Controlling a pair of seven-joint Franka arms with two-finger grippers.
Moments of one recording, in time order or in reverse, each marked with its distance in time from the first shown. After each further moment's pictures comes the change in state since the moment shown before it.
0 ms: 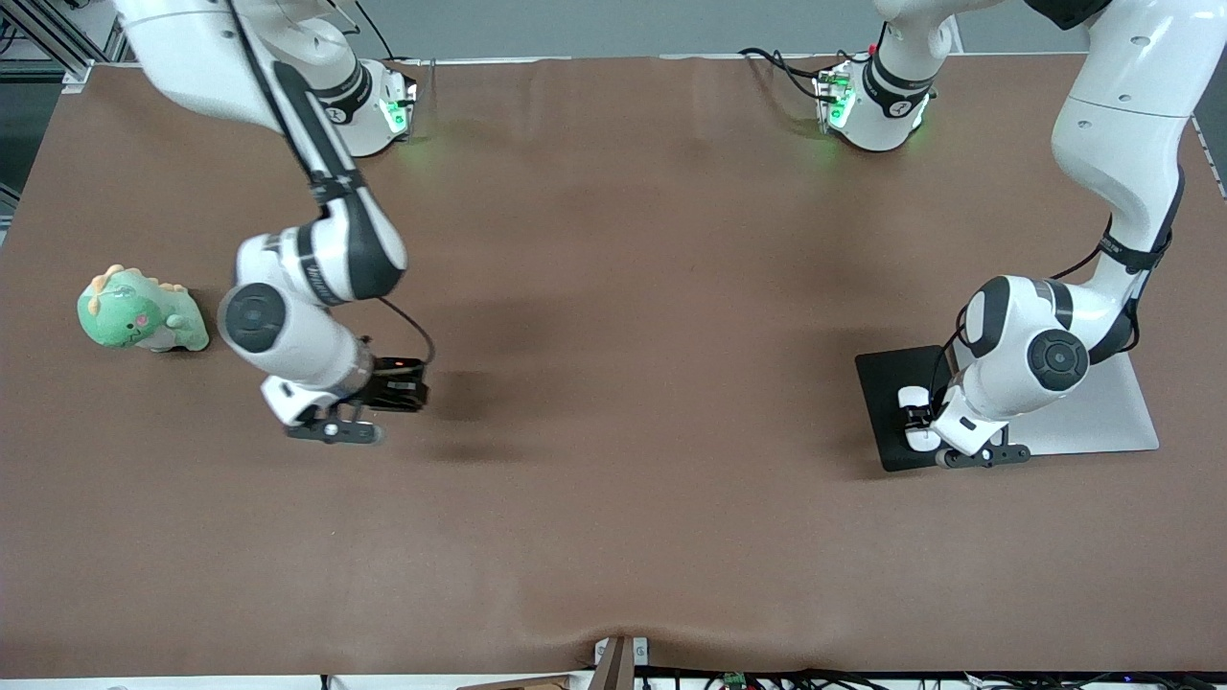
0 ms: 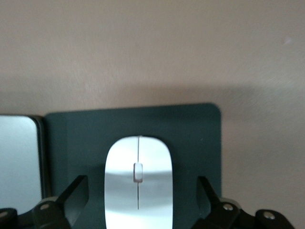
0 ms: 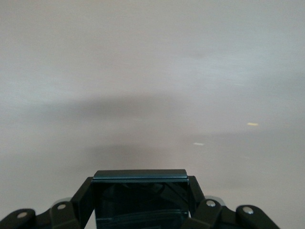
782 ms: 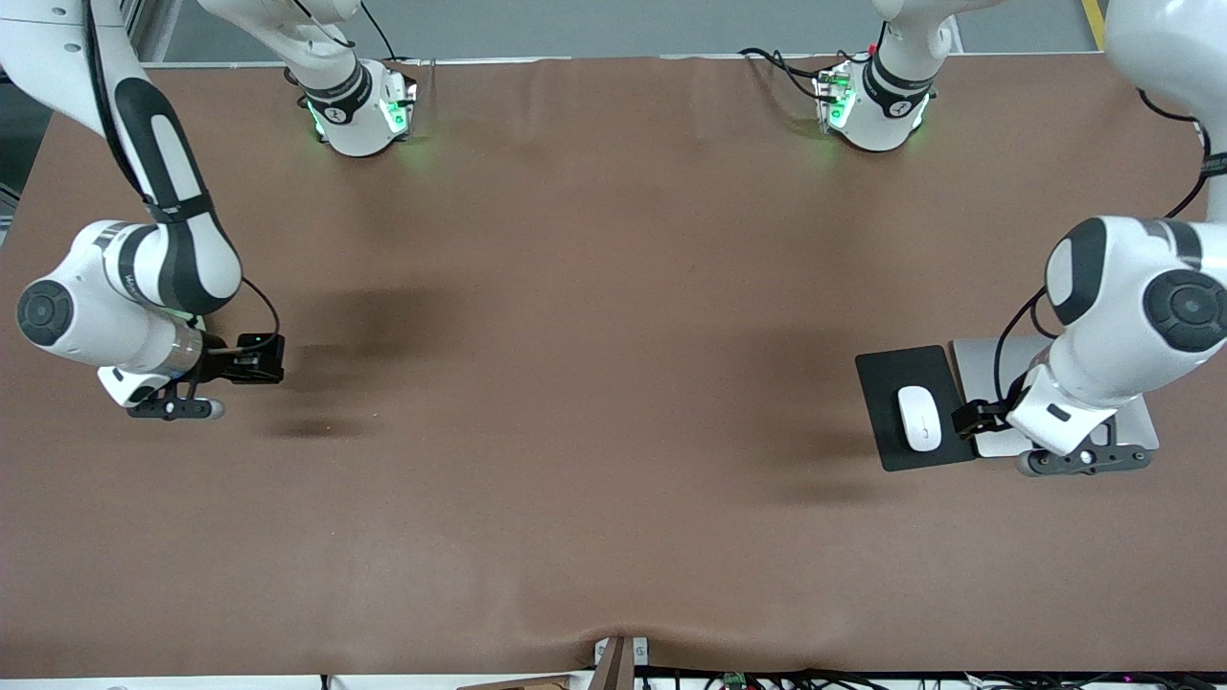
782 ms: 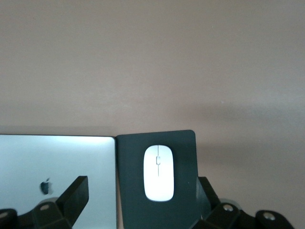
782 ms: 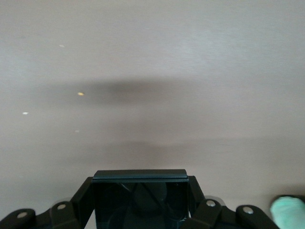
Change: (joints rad) left arm -0.002 -0.226 -0.055 0.231 0.003 -0.403 0.027; right arm -0.358 -0.035 0.002 -0.151 0.000 0.025 -0.417
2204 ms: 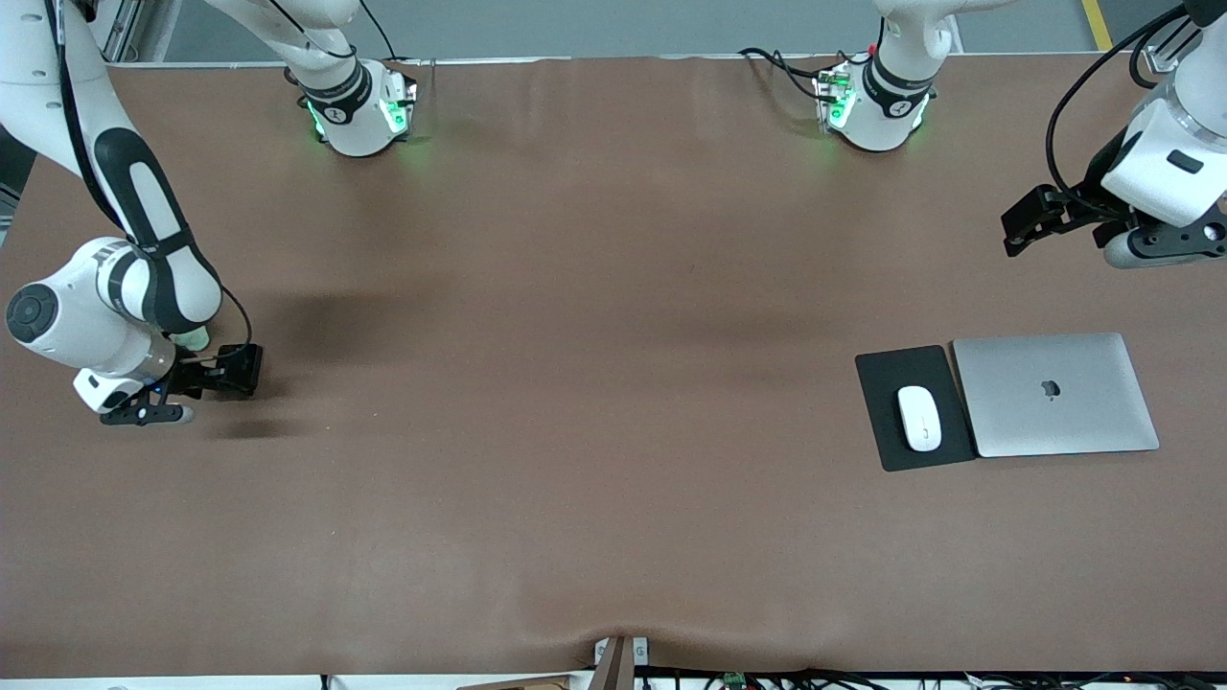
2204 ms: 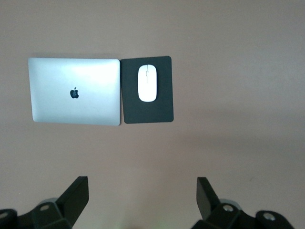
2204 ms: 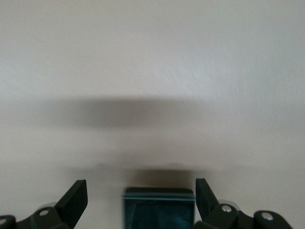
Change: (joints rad) left arm -0.123 -0.407 0.088 0.053 -0.214 -0.552 0.018; right arm -0.095 0.101 0.025 0.025 0.000 0.199 -0.169
